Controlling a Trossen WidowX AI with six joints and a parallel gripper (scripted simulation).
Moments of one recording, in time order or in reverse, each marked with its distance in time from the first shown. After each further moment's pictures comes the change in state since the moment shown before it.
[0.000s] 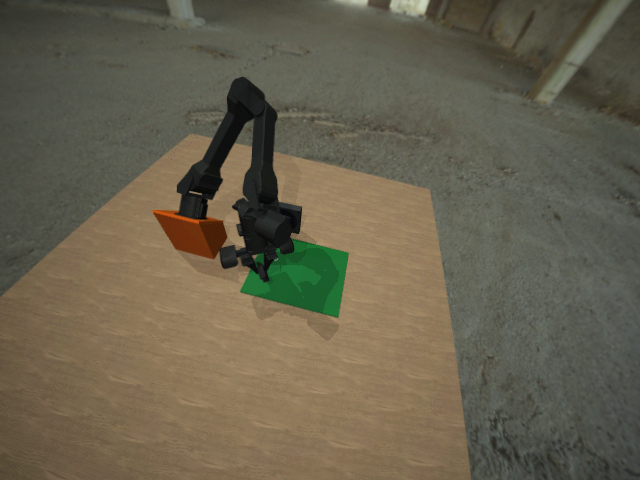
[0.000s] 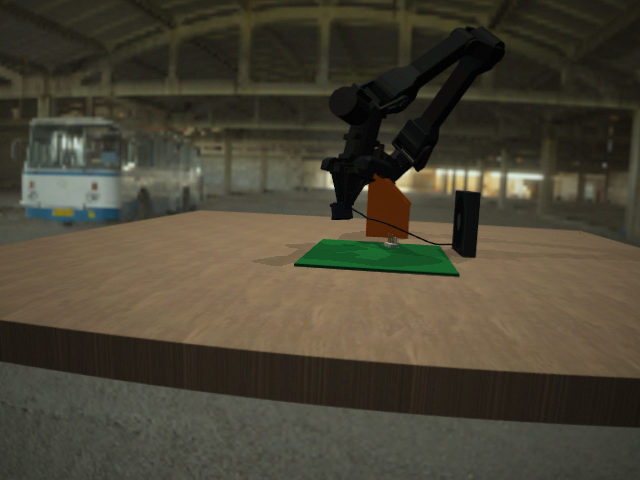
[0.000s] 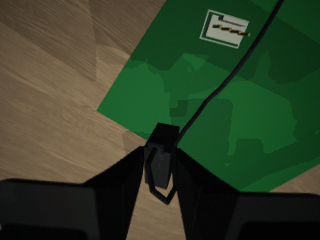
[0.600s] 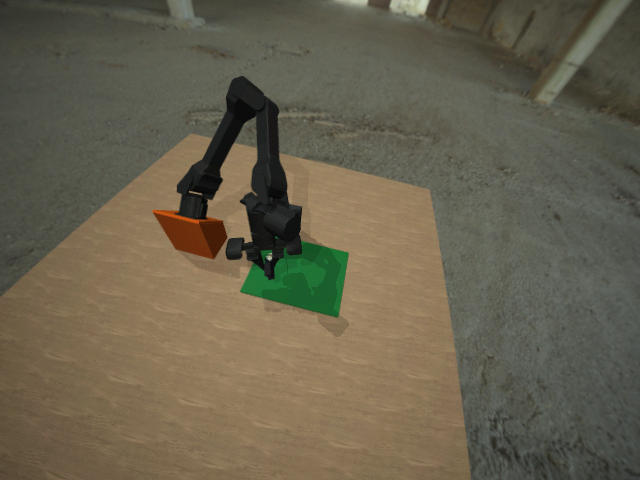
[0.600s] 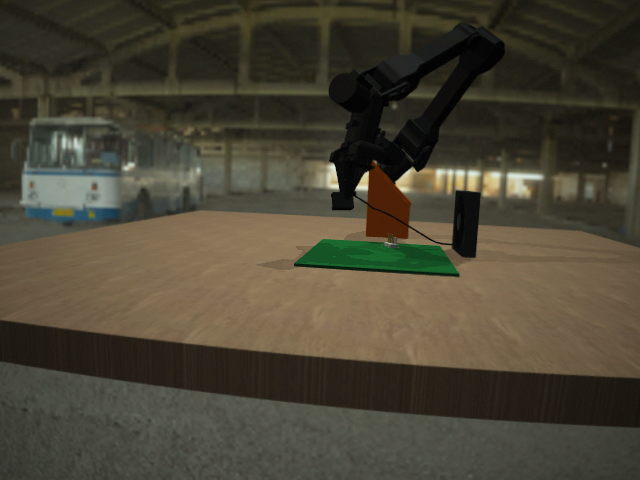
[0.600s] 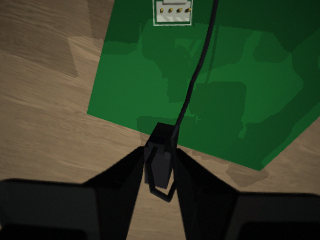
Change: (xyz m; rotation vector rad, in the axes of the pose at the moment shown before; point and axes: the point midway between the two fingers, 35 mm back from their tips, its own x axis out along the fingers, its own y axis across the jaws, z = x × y) arm -0.018 -0.019 -0.013 0.235 -0.009 0.003
